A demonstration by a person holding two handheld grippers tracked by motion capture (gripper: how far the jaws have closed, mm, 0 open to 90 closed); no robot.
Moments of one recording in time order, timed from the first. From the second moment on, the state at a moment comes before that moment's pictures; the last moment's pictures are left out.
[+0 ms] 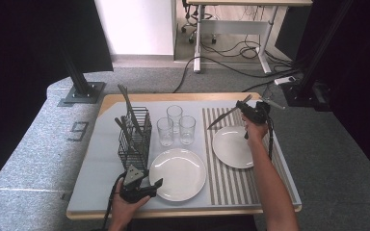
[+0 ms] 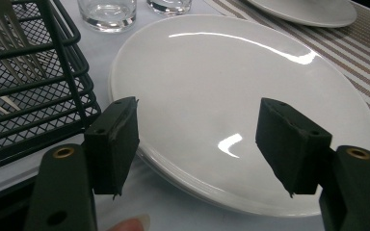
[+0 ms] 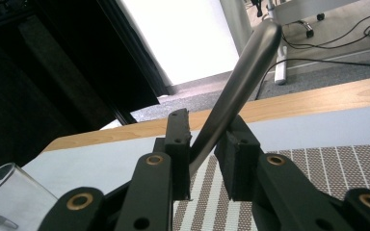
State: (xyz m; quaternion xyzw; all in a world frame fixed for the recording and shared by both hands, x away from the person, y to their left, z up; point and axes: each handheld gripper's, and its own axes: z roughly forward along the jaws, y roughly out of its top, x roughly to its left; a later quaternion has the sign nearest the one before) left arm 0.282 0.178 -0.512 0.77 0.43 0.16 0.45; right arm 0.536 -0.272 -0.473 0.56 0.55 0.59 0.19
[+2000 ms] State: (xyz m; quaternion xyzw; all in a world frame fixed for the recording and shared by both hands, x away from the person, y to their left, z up) left arm 0.283 0.177 -0.514 0.77 0.43 0.16 0.45; right arm 0.540 -0.289 -0.487 0.59 0.55 0.56 0.17
